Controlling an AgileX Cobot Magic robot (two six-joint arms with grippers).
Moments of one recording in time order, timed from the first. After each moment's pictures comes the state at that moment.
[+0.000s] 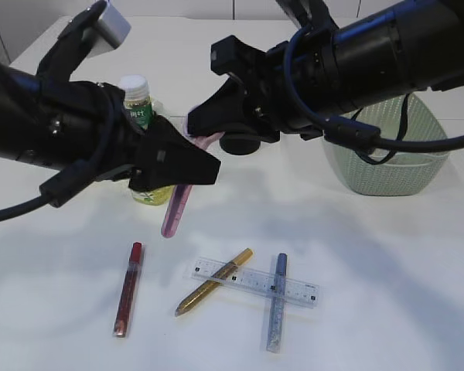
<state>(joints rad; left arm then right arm) -0.51 1.45 -0.94 -1.14 0.56 0.92 0.44 1.58 -1.16 1.20 0.72 -0.63</state>
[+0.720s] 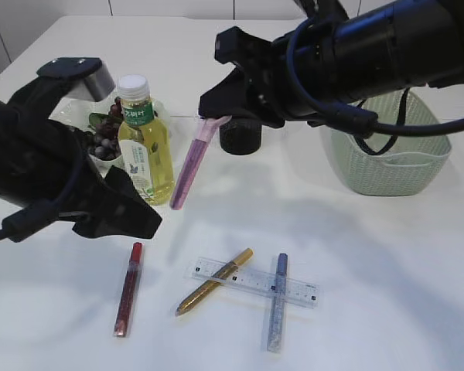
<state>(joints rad) -0.51 1.41 -0.94 -0.56 0.68 0.44 0.44 1.58 -1.16 1.20 0.61 -0.63</state>
